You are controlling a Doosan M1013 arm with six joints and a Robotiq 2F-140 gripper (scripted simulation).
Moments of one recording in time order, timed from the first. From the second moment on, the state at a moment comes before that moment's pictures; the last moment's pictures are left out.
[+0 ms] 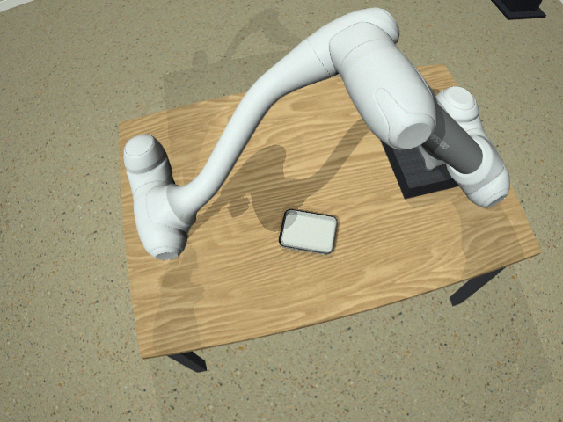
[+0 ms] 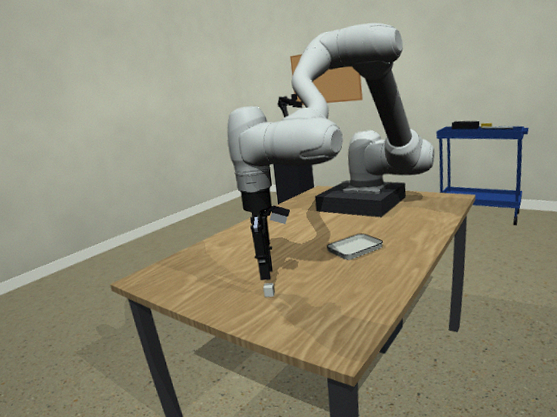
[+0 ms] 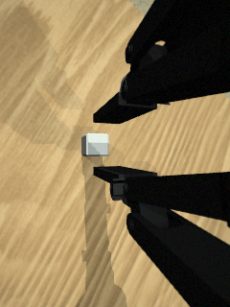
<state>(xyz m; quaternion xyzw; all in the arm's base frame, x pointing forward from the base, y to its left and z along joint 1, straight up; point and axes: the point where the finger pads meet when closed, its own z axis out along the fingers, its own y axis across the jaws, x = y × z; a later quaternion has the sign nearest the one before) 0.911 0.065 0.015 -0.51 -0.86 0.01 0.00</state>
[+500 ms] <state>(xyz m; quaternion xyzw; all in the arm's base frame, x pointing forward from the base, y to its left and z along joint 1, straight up) 0.912 0.065 0.015 -0.51 -0.86 0.00 0.00</state>
